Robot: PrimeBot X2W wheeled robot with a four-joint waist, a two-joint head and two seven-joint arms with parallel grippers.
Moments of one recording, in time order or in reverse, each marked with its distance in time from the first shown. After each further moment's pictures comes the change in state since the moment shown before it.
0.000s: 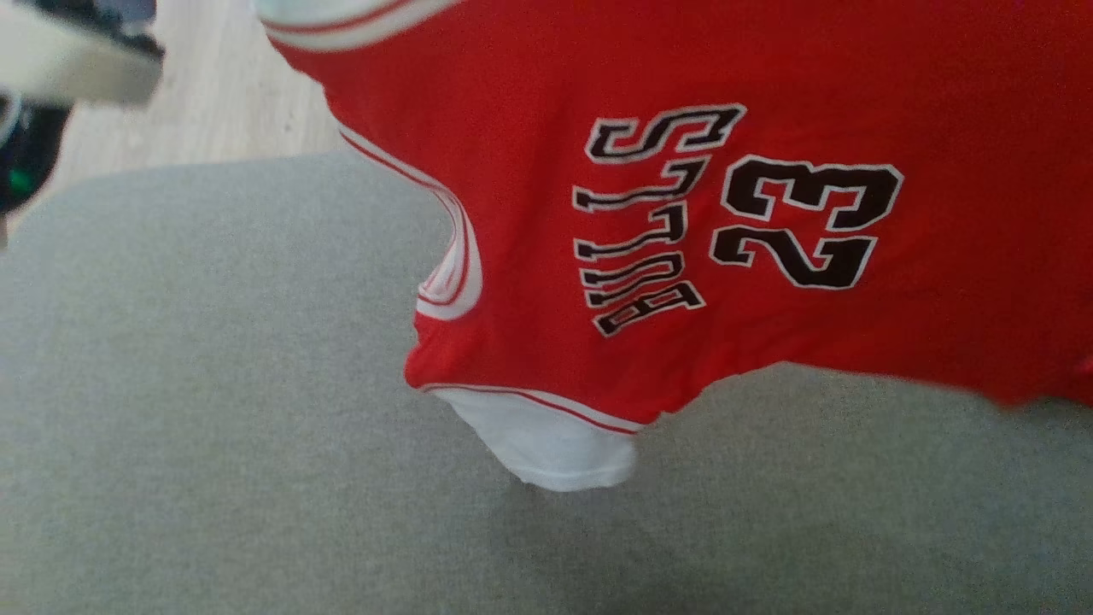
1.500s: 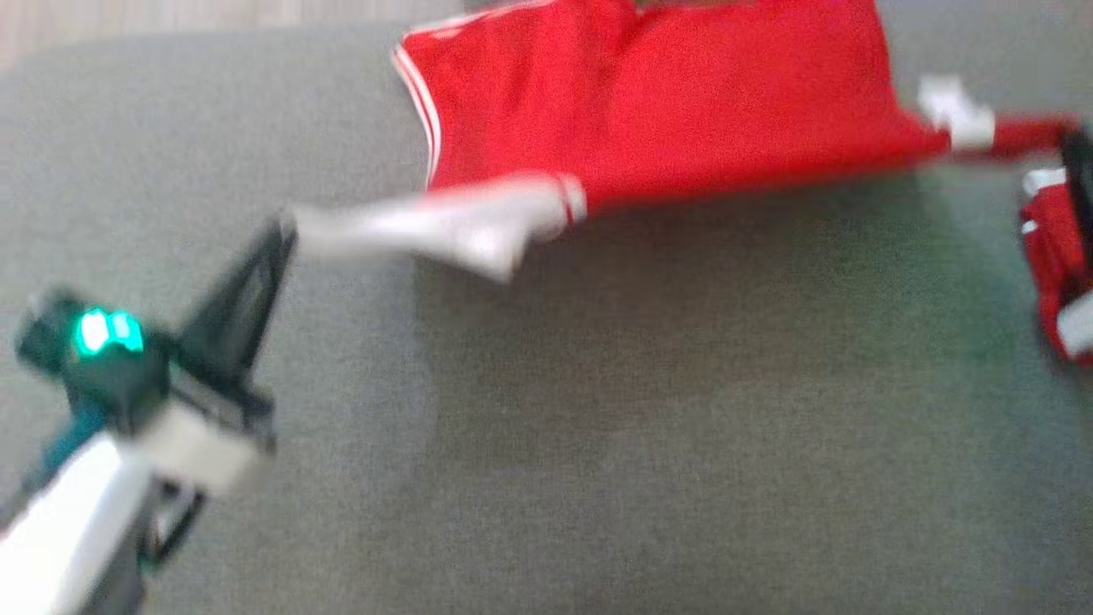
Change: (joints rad) left arm 0.664 -0.095 0.152 0.037 0.327 -0.006 -0.173; right arm -0.101 0.159 0.545 0.602 -0.095 0.000 -0.384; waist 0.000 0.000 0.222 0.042
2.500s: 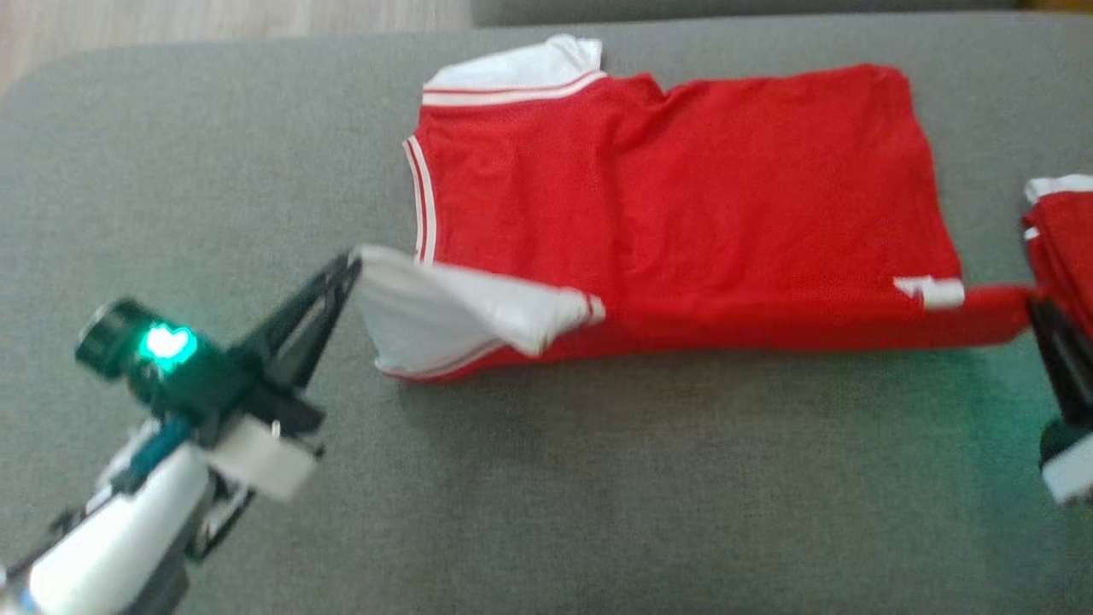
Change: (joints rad) left arm 0.080 -0.007 -0.082 -0.074 0.102 0.076 0.058; right arm 0.549 0.070 -0.346 -0.308 -0.105 0.000 0.137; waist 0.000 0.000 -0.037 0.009
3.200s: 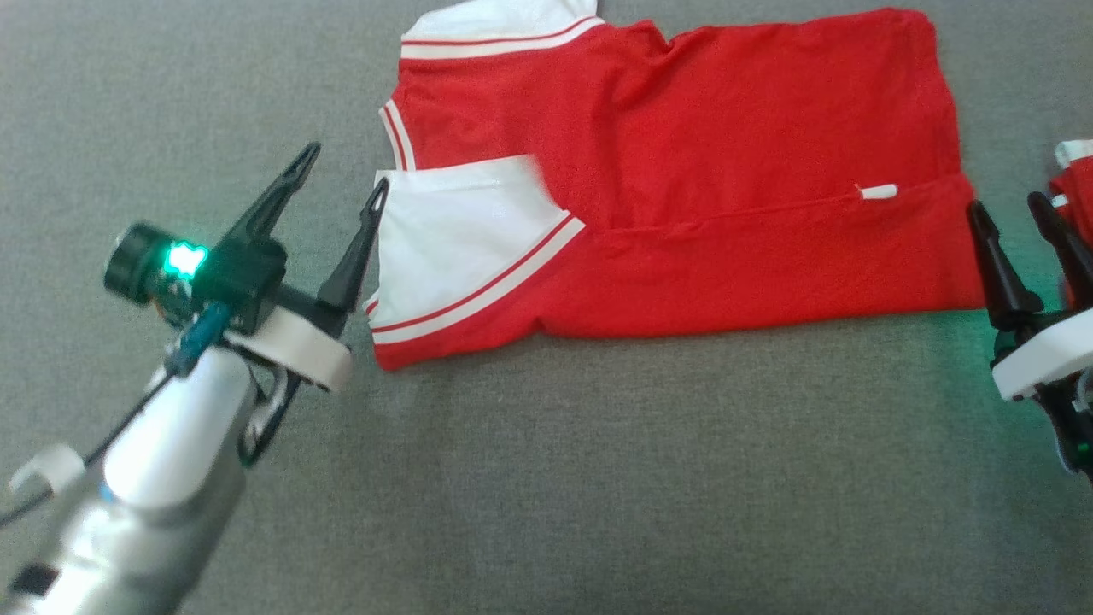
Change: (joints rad) left arm -0.271 -0.218 0.013 0.425 0.038 -0.043 -0.048; right arm -0.368 0.080 0.161 0.276 -0.062 0.000 -0.068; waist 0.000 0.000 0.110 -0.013
